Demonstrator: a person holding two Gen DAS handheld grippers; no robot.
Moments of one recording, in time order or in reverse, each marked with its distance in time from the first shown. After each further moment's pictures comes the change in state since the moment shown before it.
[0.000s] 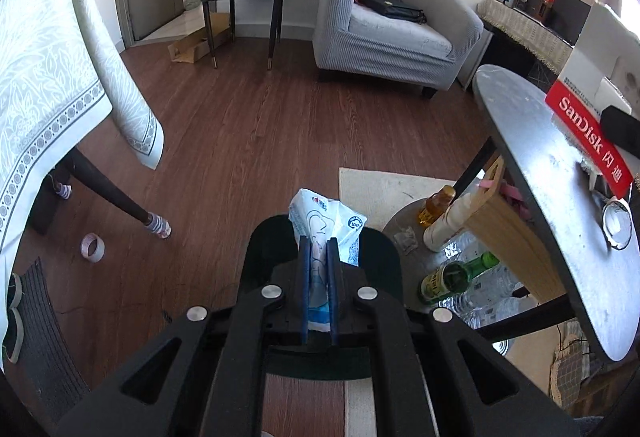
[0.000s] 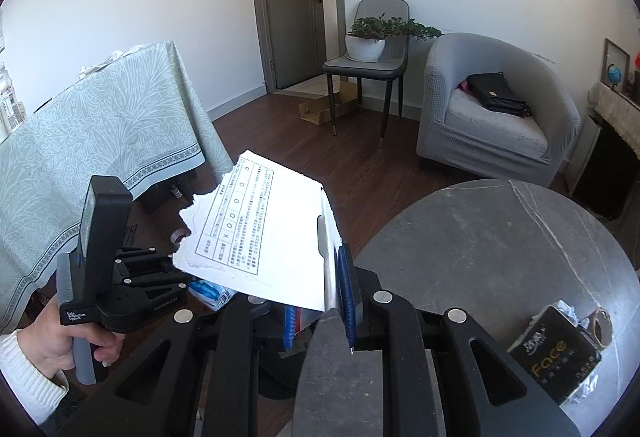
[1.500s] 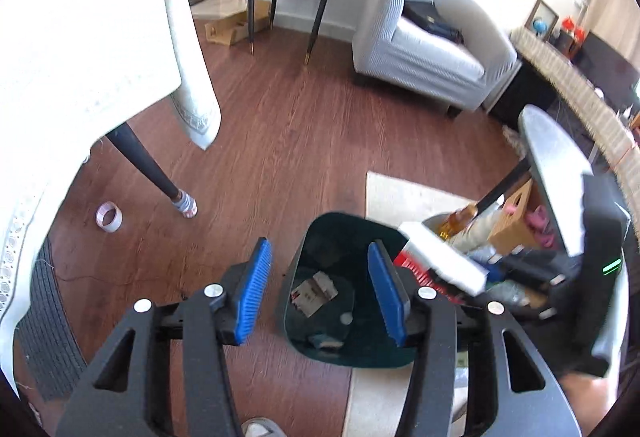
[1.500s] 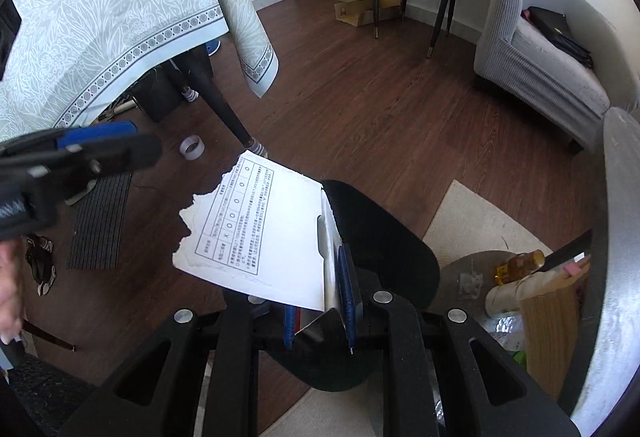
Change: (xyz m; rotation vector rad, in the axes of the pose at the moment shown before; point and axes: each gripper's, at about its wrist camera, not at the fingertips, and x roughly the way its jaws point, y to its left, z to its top) left arm -0.037 0.073 0.004 -0.145 -0.017 0.013; right arm 0.153 0.073 -0.052 -0.051 0.368 0.050
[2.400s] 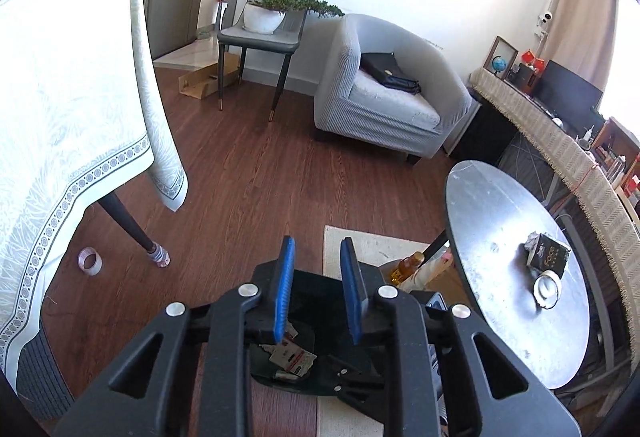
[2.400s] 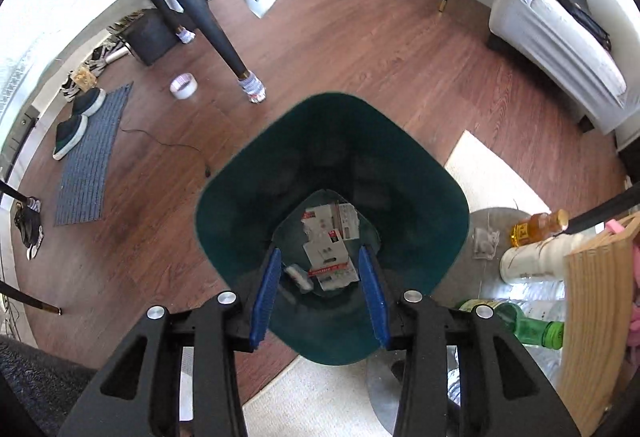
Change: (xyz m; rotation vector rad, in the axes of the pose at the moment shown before) left arm -0.069 -0.043 0.023 0.027 -0.180 -0.112; right arm 0.042 0.010 -0.037 -0.055 0.132 -0.005
